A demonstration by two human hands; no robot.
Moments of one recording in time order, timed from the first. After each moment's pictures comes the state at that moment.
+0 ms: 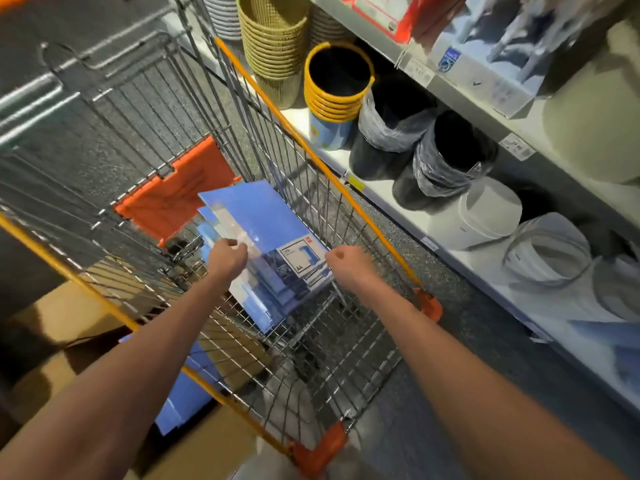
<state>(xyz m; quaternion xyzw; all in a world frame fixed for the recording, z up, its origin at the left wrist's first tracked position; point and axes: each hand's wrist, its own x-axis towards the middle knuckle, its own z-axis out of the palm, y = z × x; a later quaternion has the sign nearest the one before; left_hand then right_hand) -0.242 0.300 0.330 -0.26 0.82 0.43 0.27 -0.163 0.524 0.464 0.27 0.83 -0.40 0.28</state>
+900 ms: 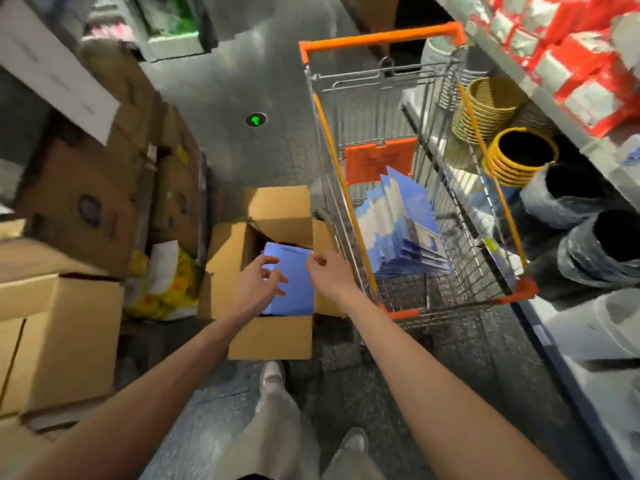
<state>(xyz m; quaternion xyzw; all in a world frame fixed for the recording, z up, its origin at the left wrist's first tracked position) 0.211 0.183 0.508 -0.32 0.80 0.50 0.01 0.126 0.321 0.534 -0.08 0.84 -0.43 0.32</state>
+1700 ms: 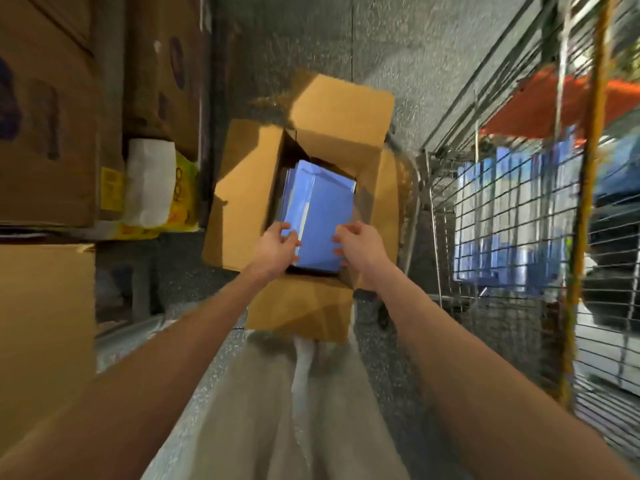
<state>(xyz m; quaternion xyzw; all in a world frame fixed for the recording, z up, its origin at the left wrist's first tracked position) 0.126 -0.066 0.246 -0.48 0.63 0.59 0.17 0.024 0.057 0.303 0.09 0.83 -0.34 0.44</state>
